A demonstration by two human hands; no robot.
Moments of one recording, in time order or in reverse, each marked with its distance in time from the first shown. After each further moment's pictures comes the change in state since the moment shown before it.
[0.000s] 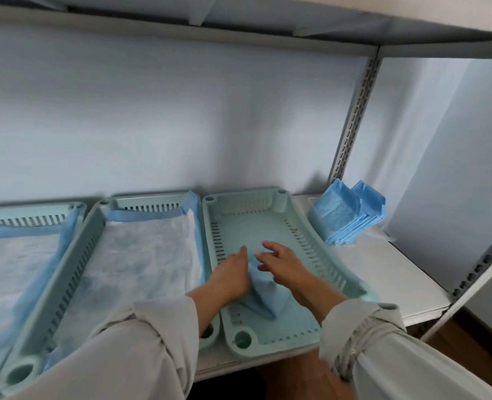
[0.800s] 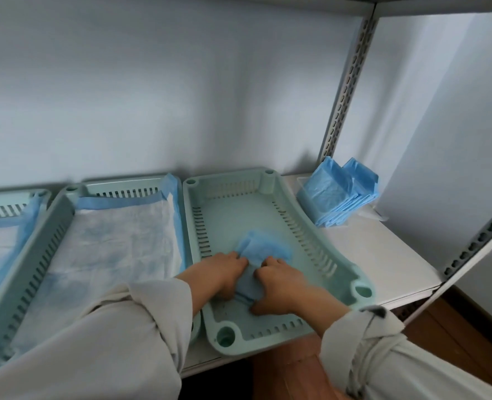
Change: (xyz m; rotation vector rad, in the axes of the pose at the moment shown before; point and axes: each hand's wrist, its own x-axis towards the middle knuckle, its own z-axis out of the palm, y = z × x) left_hand 0.043 -0.017 0.026 0.590 -0.277 0.204; right_hand -0.001 0.037 -0.004 -1.156 -0.245 -0.206
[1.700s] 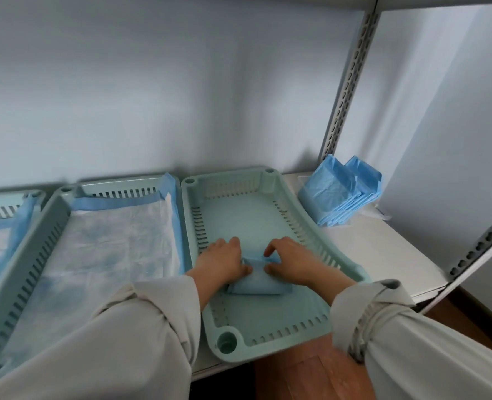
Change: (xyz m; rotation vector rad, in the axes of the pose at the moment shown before) left_hand 0.017 -0.003 -0.007 -0.322 0.186 -0.199; right_hand 0.028 0.036 -0.016 0.290 0.135 0.125
